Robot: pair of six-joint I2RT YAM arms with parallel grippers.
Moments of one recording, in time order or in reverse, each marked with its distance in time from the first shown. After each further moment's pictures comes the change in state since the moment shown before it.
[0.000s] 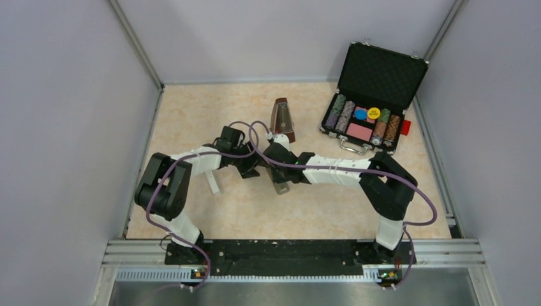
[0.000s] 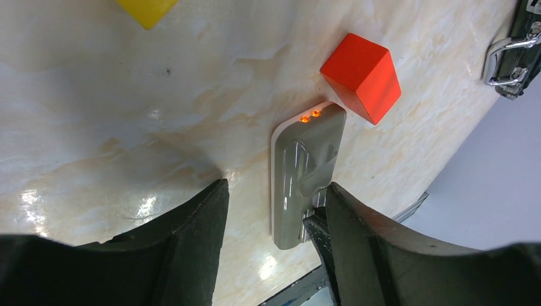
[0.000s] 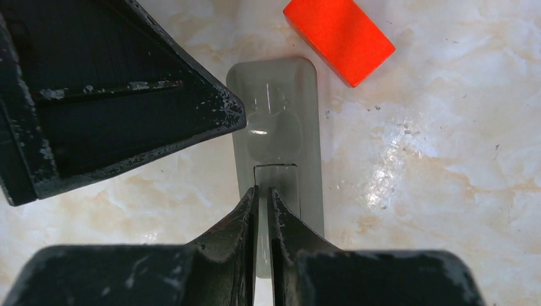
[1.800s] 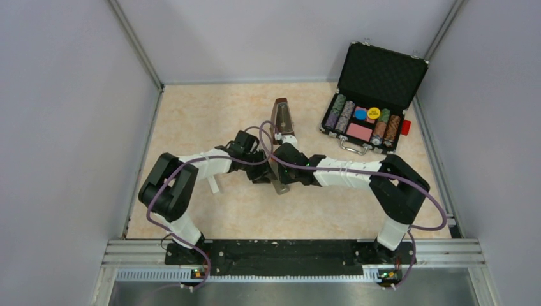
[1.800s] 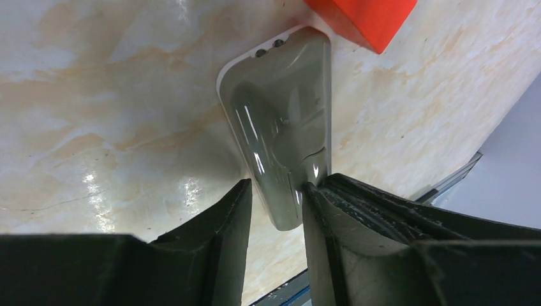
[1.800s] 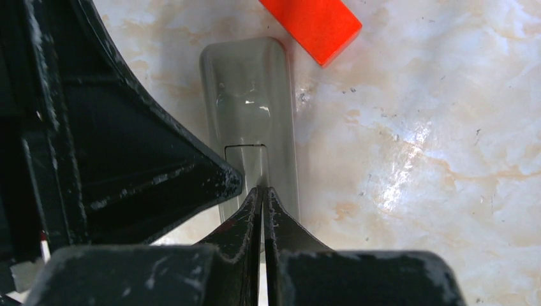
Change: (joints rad) left arm -0.141 0.011 0.025 -0.052 -0.017 0.064; right arm -0.039 -0.086 -0.132 0.089 -0.075 -0.009
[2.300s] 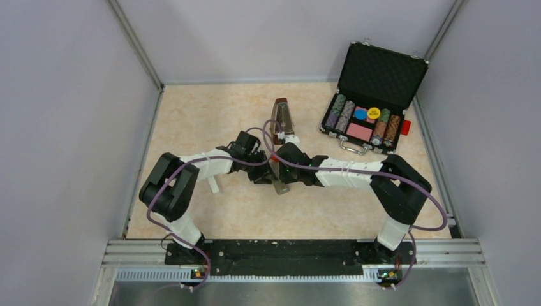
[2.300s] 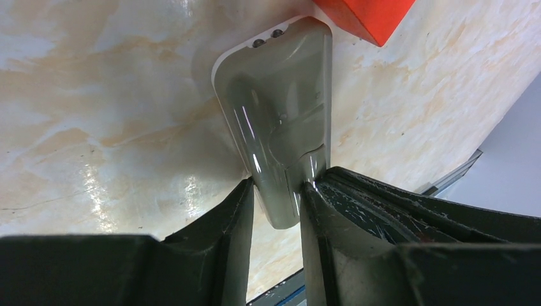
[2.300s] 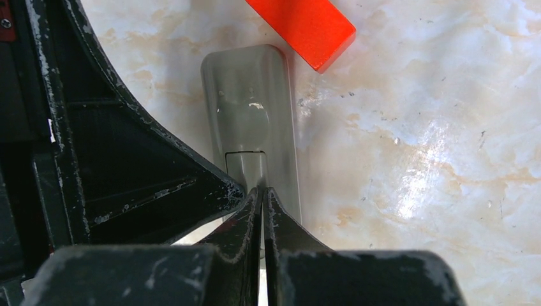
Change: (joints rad) left arm -0.021 0.007 -0.007 0.001 -0.003 -0.010; right arm -0.014 -0.010 -0.038 0.071 -0.012 0.023
